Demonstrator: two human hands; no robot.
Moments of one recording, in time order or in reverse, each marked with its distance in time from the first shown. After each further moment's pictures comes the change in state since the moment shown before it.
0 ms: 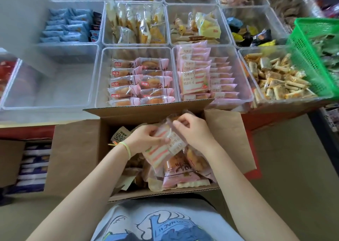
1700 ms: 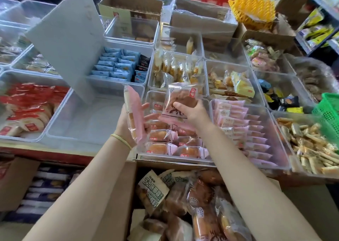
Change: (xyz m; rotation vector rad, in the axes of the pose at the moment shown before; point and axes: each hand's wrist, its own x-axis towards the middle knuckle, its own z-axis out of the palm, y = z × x) left_hand 0.043 0.003 -0.206 -1.083 0.494 0.201; right_hand 0.175 -0.192 0.033 0.482 0.034 0.137
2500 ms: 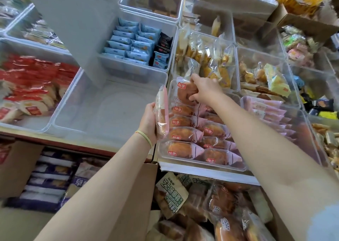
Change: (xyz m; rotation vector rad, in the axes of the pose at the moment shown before) left_hand 0.059 -0.014 -0.049 -0.132 0.014 -0.386; right_hand 0.141 -0.015 0.073 -1.379 -0.088 -0.426
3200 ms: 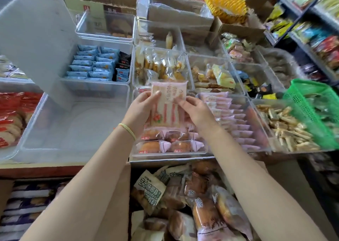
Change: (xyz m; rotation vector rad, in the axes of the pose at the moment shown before) left_hand -0.077 0.014 0.082 0.393 -0.237 0.320; right_hand -0.192 0.016 -0.041 1.431 0.164 0.250
